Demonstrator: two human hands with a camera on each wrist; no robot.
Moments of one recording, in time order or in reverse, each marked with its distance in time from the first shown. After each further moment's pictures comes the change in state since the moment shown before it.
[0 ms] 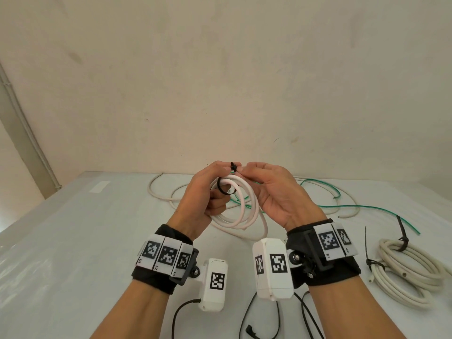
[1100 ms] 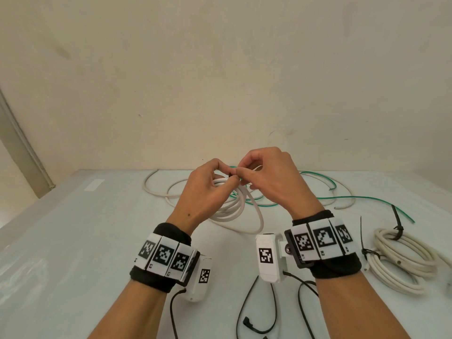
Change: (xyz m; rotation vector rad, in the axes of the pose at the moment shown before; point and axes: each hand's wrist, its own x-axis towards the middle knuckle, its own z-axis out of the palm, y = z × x) left_hand 0.002 -0.009 0.004 0.790 0.115 0.318; right_hand 0.001 -0.011 -0.009 -1.151 0.066 -0.453
